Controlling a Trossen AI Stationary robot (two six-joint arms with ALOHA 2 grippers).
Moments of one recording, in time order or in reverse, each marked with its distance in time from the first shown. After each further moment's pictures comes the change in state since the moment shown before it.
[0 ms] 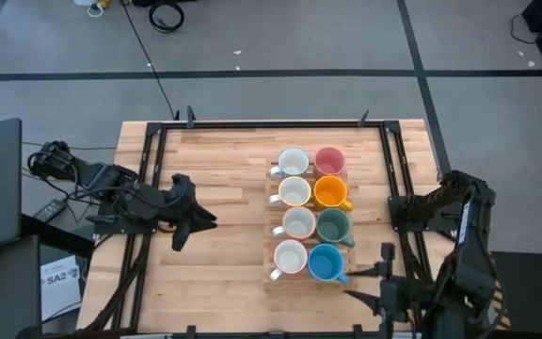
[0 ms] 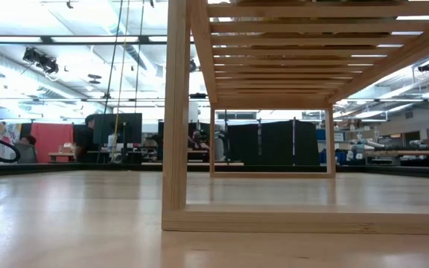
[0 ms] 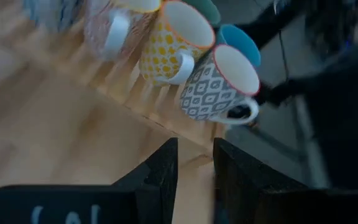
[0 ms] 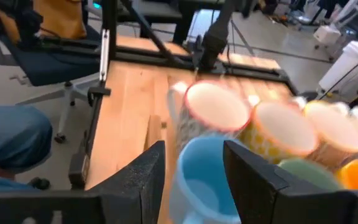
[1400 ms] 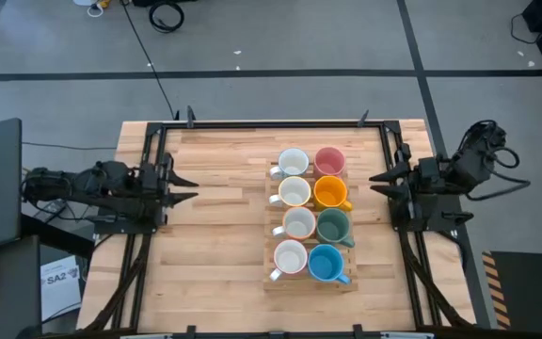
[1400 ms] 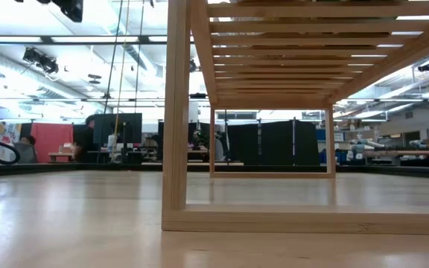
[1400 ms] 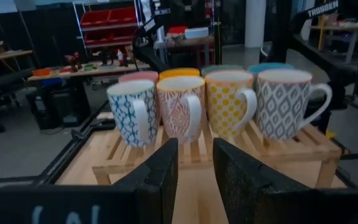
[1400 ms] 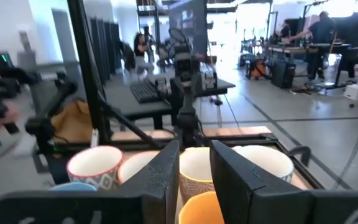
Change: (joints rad) left arm 0.321 -0.645 -0.673 0.519 0.141 0.917; right arm -0.350 -1.142 -0.968 0.898 -0.301 -0.759
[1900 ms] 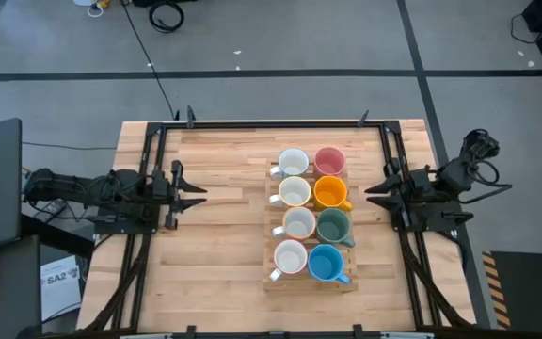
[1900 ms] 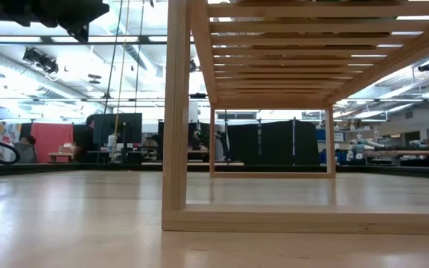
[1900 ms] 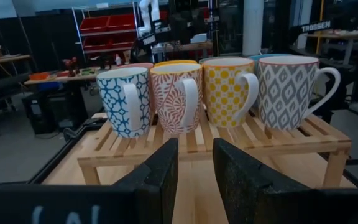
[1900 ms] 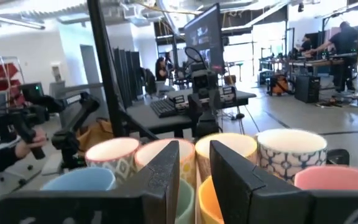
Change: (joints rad) left arm 0.004 0.002 -0.196 0.235 0.011 0.000; right arm -0.044 -0.210 -0.362 0.313 -0.125 -0.019
